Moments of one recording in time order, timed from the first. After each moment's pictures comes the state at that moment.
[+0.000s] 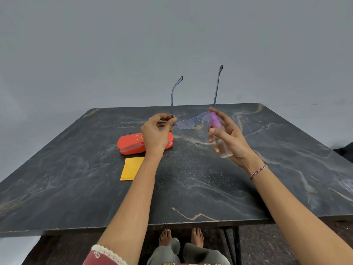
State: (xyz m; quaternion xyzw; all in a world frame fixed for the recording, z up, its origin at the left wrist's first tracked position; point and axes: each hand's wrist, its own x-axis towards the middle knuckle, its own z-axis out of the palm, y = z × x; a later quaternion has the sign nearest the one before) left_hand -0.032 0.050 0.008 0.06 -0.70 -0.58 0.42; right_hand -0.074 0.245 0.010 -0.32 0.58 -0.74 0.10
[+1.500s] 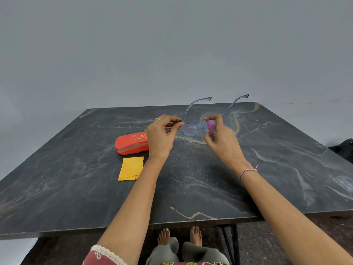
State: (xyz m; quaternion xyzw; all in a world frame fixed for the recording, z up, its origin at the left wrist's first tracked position) left_hand -0.028 0.062 0.004 -0.01 -0.78 -0.42 0.46; right_hand -0.077 0.230 -0.005 -0.29 0.85 -0.35 -0.25
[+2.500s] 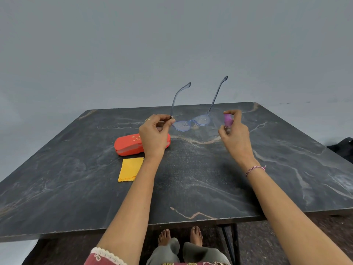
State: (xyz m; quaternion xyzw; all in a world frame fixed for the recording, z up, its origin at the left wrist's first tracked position) left_hand -0.030 0.052 0.007 0.06 -0.75 -0.46 0.47; right_hand -0.090 0.251 0.000 -0.19 0.83 -0.44 -0.28
